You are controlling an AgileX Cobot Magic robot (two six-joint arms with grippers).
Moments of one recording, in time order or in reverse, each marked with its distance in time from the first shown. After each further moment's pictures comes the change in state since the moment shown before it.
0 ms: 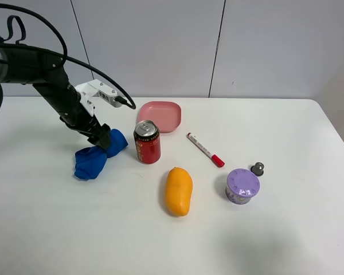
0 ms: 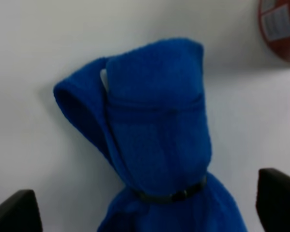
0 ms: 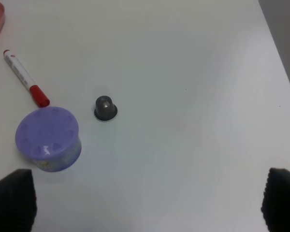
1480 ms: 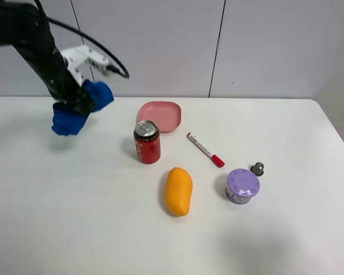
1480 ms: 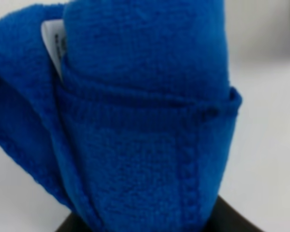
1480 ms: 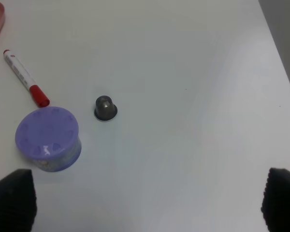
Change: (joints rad) left arm 0.000 -0.114 -0.216 0.140 0.206 -0.136; right arm 0.000 0.000 0.000 0.000 0.000 0.000
